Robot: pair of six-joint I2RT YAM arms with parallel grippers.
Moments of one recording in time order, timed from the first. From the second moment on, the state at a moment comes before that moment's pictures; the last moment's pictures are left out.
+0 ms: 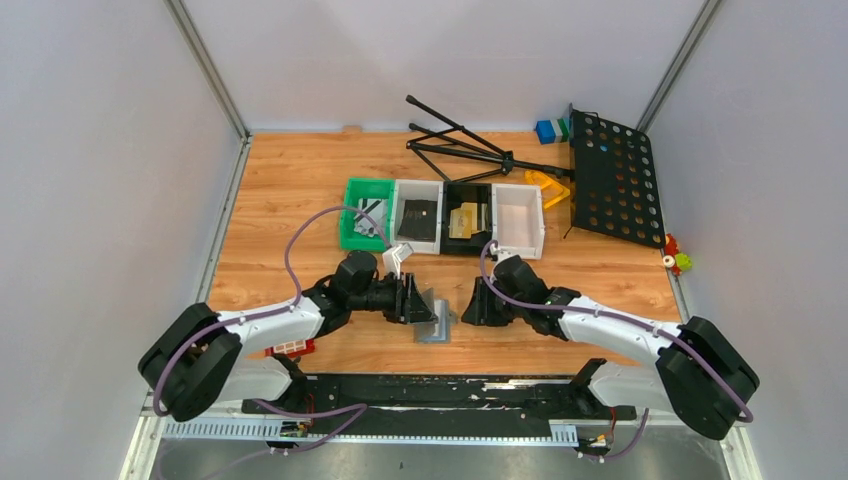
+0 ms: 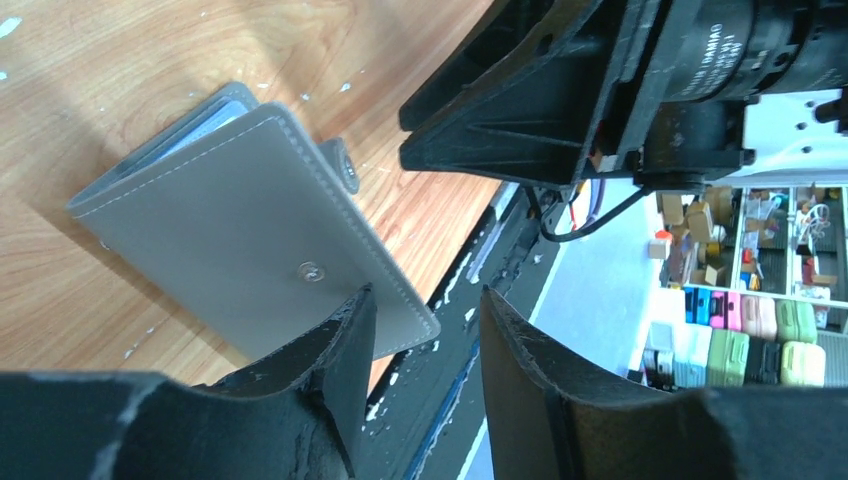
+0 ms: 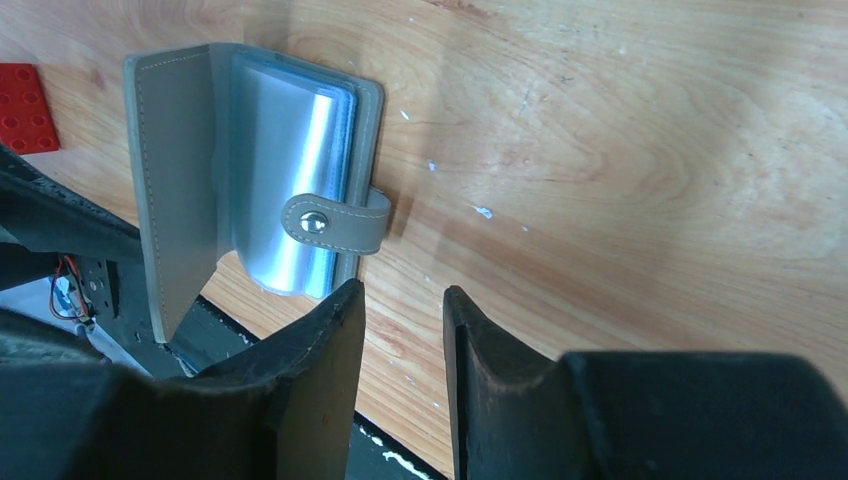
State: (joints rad) left arm -0.74 1.22 0.41 0.30 0.57 -0.76; right arm 0.77 1.19 0.48 -0.11 -0.16 0.73
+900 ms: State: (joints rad) left arm -0.74 1.28 0.44 0.14 0.49 -0.69; right arm 0.76 1.15 0.45 -0.07 -0.22 0.74
